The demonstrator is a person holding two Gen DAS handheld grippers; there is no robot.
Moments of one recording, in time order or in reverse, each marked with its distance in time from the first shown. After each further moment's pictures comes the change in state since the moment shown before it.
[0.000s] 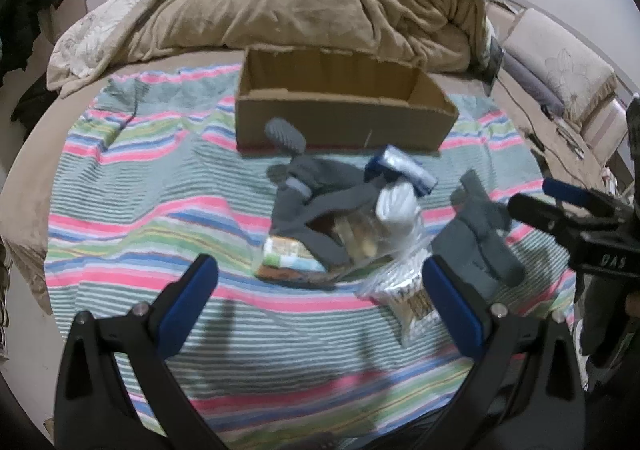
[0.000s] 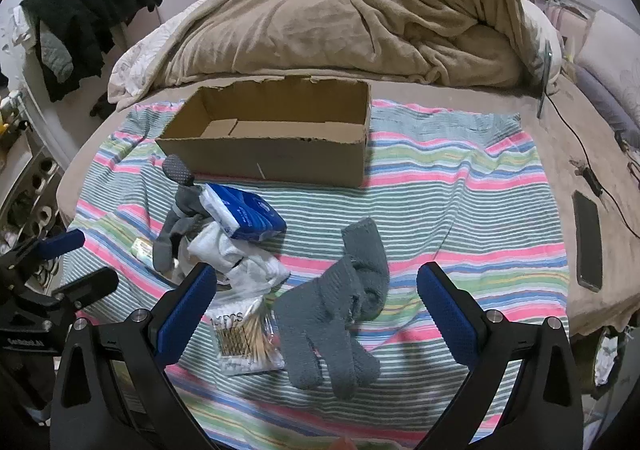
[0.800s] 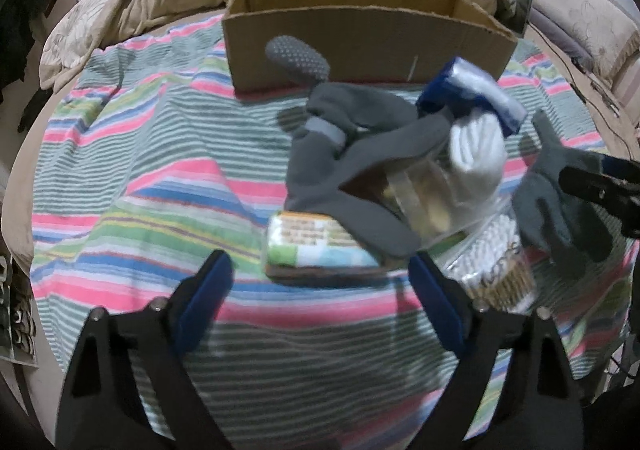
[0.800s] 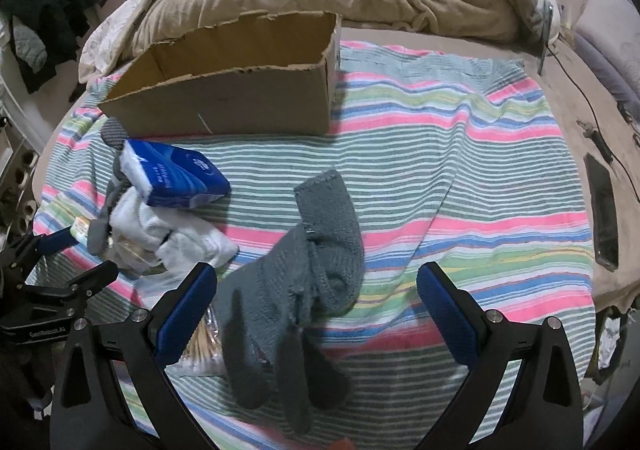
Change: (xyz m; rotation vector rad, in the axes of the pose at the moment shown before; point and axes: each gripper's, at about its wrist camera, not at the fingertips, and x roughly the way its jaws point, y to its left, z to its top) left arm 0.079 0.008 -0.016 0.078 0.118 0.116; right arm 0.060 -0.031 -0.016 0.042 0.127 -0.031
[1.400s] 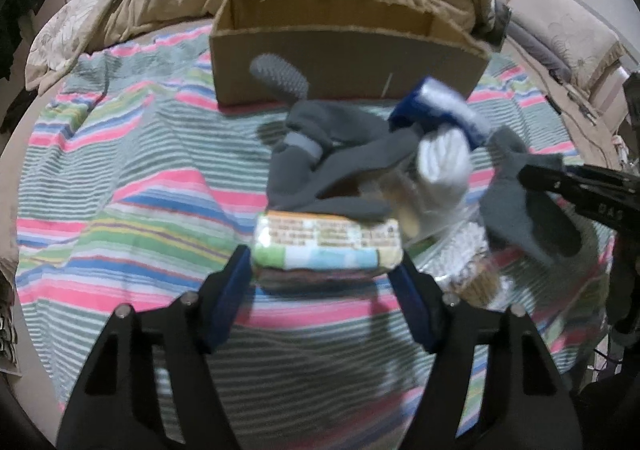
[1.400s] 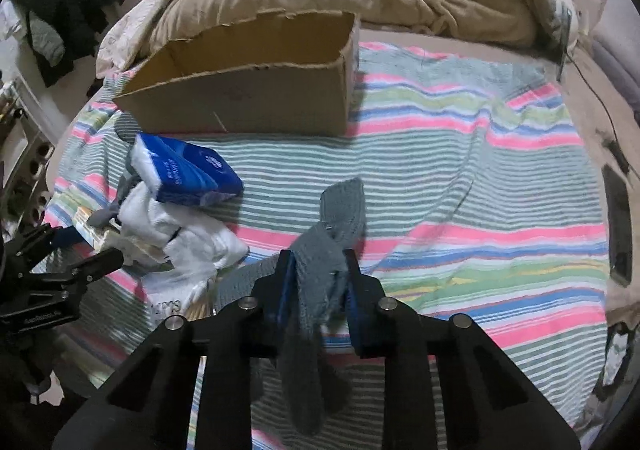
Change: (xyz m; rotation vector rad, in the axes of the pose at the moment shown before) left arm -0.017 0.001 -0.001 -0.005 -0.052 -0.105; right arm 0.001 0.002 -0.001 -0.050 -0.020 0.066
